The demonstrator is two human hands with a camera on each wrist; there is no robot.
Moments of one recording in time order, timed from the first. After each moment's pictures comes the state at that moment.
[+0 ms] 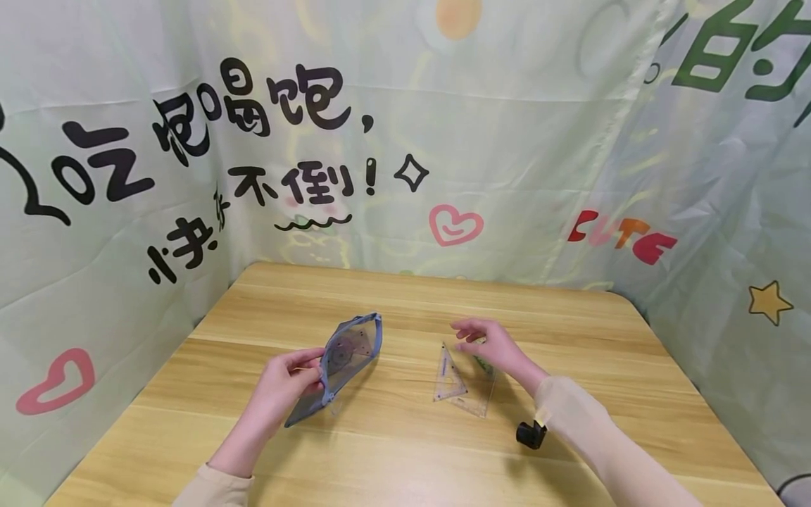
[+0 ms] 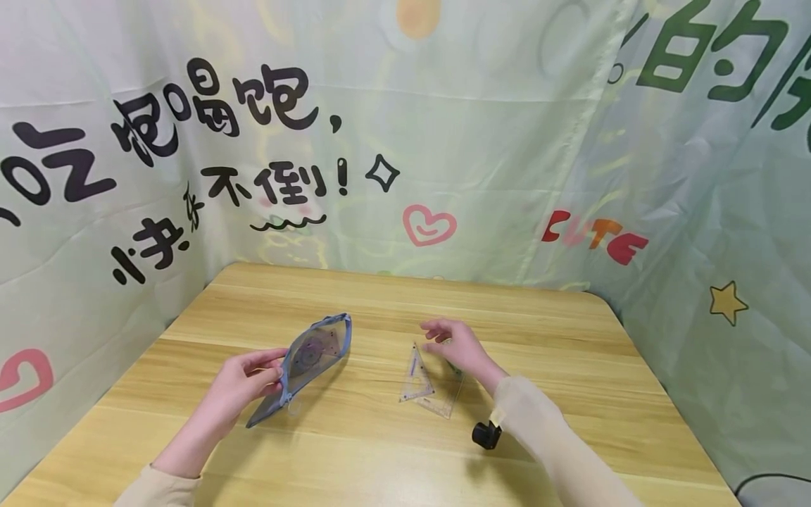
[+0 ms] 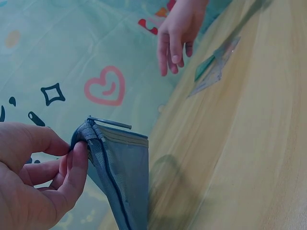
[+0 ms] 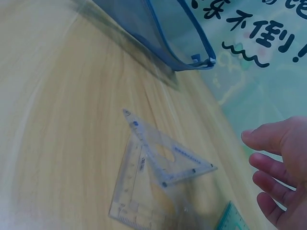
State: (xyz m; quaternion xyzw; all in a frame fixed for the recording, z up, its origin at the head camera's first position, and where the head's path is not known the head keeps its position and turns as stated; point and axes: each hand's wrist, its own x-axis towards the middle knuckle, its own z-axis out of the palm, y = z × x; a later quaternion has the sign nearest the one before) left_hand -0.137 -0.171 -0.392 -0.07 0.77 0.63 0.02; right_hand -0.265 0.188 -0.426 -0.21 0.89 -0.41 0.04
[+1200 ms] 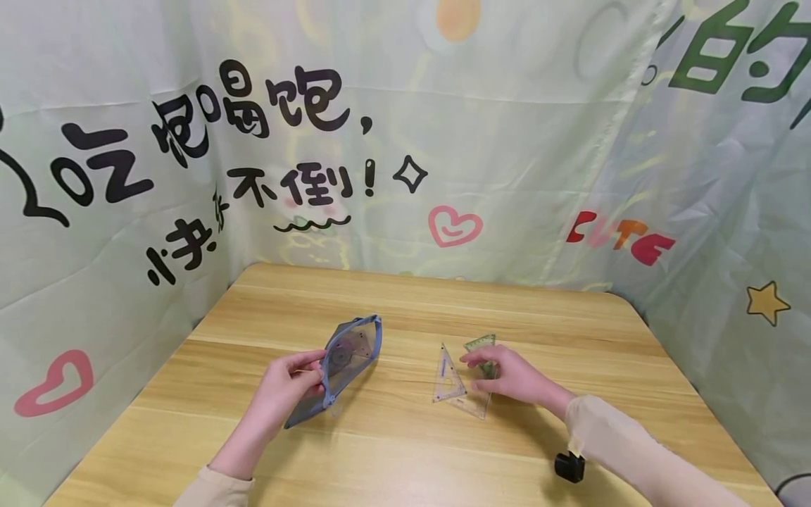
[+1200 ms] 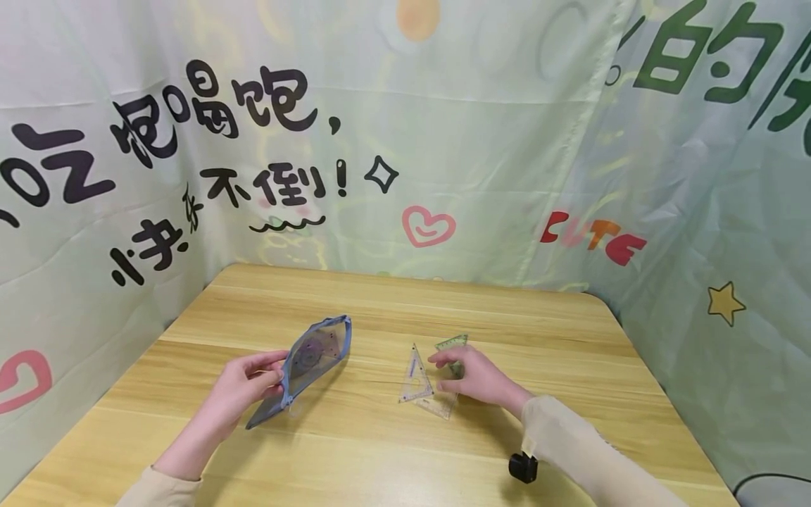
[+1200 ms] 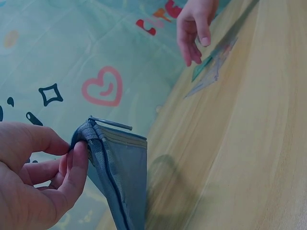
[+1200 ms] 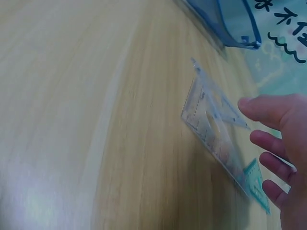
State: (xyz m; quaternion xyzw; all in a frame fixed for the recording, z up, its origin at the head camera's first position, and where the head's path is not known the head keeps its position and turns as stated) left_hand -0.136 -0.170 -0.393 -0.06 0.77 0.63 0.03; right_hand -0.235 0.223 -0.440 -0.32 0.89 -0.31 0.05
